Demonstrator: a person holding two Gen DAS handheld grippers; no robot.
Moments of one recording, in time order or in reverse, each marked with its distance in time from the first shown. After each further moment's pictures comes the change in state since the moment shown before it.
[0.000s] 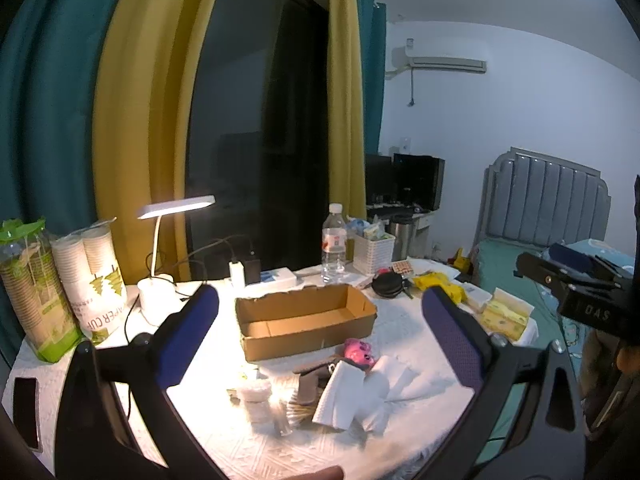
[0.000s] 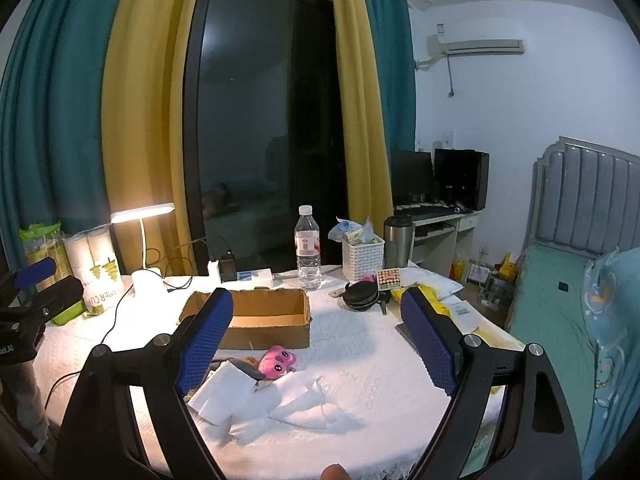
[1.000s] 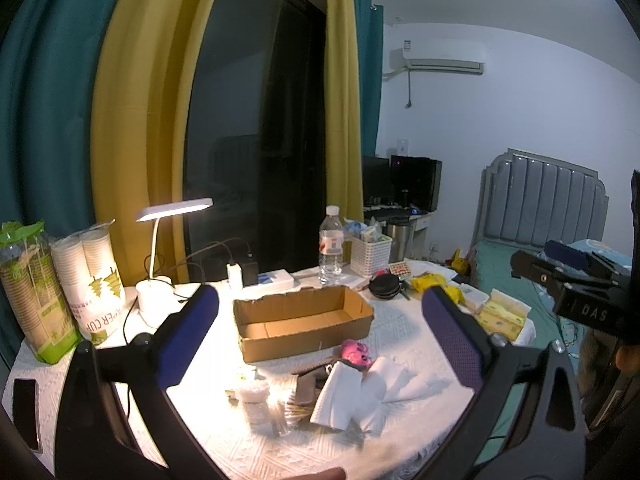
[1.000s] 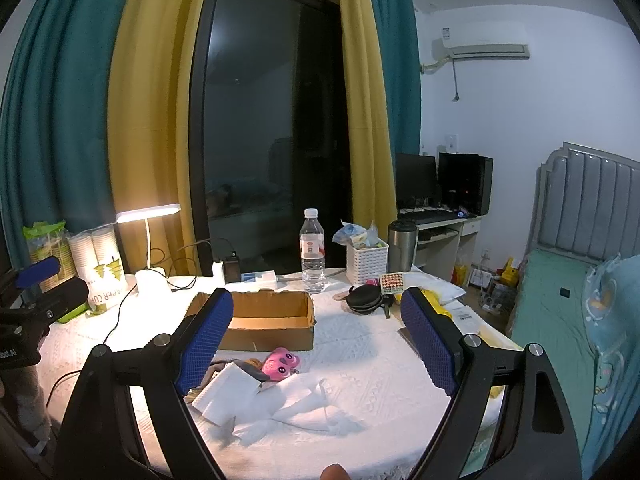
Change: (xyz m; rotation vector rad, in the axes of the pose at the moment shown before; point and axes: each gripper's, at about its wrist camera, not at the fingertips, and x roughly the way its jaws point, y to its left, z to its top) left arm -0.002 -0.003 0.000 0.007 -0.008 -0.010; right arm -0.003 0.002 0.002 -0.009 -0.009 0.001
